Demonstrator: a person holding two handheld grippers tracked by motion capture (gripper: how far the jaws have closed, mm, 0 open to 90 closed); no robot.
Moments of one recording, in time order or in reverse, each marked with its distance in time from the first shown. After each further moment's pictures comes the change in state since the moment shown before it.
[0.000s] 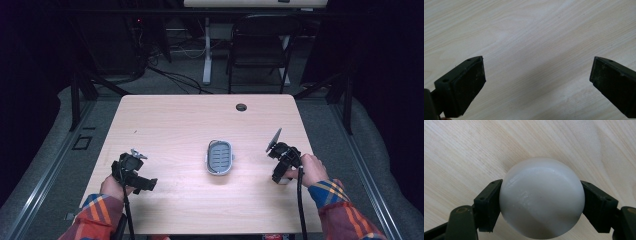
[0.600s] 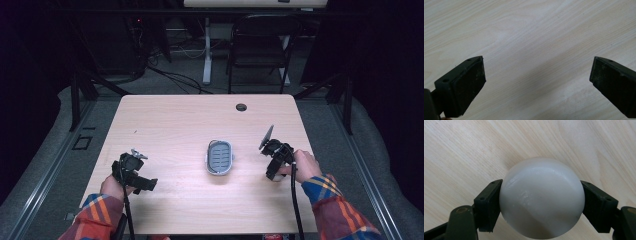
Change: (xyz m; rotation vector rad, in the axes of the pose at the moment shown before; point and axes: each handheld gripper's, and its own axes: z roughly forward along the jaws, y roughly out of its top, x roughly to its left) left arm 0.000 0.000 0.001 0.000 -0.001 0.005; right arm 0.009 0.020 -0.005 -0.011 -0.011 -0.042
